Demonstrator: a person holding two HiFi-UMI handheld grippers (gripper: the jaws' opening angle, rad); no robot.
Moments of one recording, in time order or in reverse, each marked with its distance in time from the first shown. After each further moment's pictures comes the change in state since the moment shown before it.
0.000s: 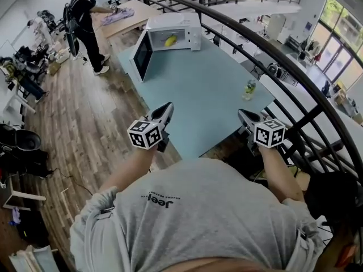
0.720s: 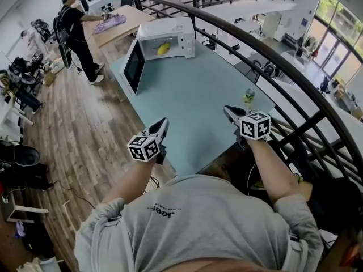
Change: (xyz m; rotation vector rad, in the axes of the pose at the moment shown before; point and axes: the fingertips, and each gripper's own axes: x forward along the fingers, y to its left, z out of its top) left arm 0.053 0.058 -0.048 -0.052 0.067 0.052; right arm 0.101 -0.045 0.023 -0.008 0.029 0.044
